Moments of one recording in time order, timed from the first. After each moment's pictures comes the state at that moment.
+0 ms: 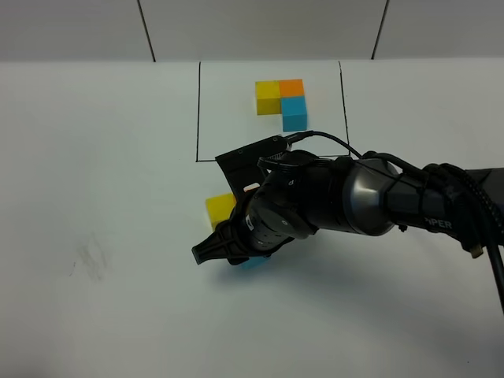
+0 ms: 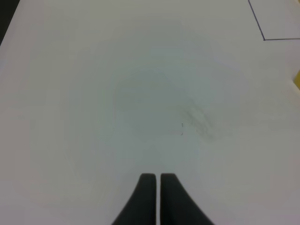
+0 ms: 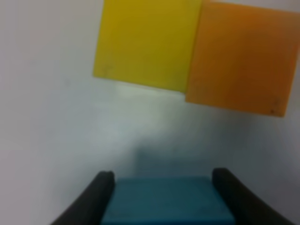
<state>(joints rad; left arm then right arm) 0.04 -0.01 -0.51 -0.01 1.07 0.05 0.85 2.00 -1.24 -0.17 0.48 0.58</state>
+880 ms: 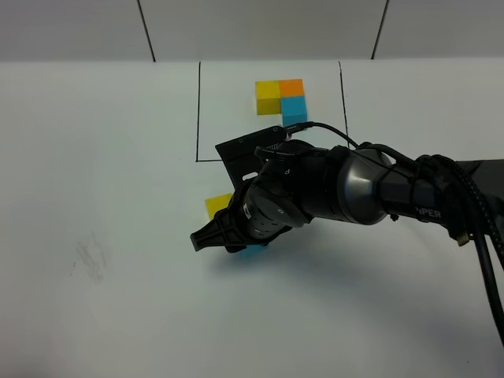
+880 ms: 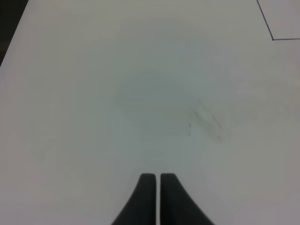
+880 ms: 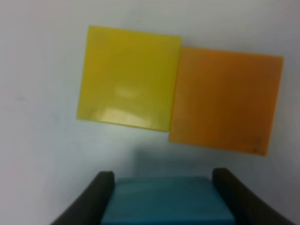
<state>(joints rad) 0.04 -0.01 -0.51 0.02 1.07 0.05 0.83 2.03 -1.28 -0.19 0.49 0.59</state>
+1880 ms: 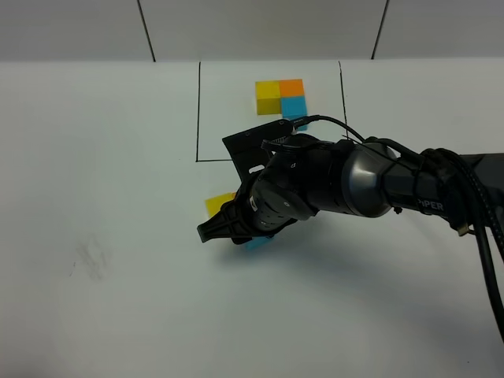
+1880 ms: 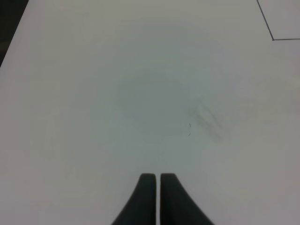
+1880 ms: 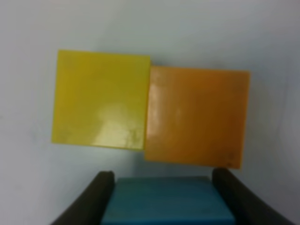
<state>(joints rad) 0.04 -0.01 -0.51 0.02 1.07 0.05 0.80 2.03 -1.29 -0.21 0.48 0.59</state>
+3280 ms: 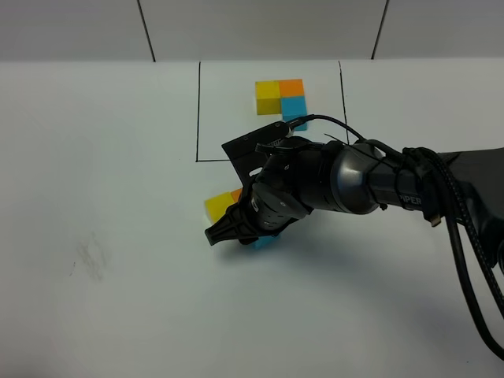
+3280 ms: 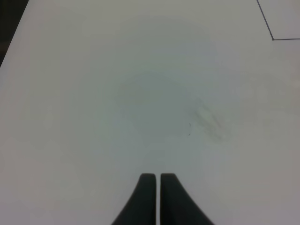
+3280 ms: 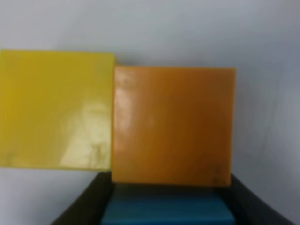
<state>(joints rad) 0.04 -0.01 -0.51 0.02 1.07 0.05 0.78 2.10 -1.32 -0.26 0.49 0.55</state>
